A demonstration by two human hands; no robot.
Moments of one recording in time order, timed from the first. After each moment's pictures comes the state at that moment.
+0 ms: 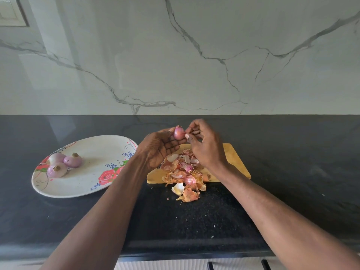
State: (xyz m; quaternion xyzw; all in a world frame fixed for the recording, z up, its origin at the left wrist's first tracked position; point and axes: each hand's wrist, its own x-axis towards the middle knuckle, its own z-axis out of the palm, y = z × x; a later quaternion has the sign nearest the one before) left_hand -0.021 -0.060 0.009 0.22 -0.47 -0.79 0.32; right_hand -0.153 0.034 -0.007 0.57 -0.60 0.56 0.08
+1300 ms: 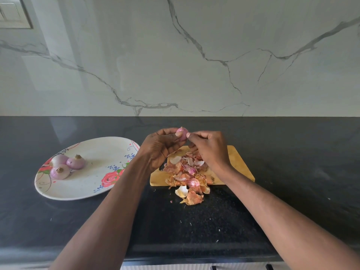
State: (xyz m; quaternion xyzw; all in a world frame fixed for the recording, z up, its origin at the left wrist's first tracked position) left_hand -0.021 -0.067 0.010 0.18 -0.44 -0.81 0.34; right_hand -0.146 0.036 -0.001 0.47 -0.64 0.60 -0.04
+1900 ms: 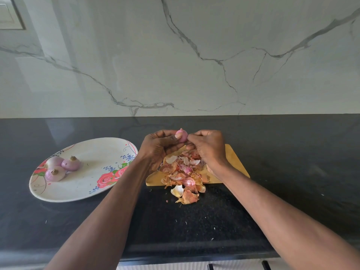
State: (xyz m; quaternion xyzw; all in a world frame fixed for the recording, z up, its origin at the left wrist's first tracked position) left_hand -0.025 -0.058 0.007 0.20 -0.49 -0.78 0.35; right_hand -0.149 0.035 0.000 0.38 -0.62 0.68 -0.15
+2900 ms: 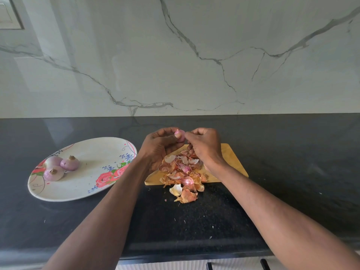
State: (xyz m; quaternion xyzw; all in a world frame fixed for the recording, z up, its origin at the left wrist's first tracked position) left_hand -0.029 -0.062 0.002 0.18 -0.50 -0.77 0.34; right_hand -0.148 0.030 0.001 0.39 -0.65 0.64 -0.11
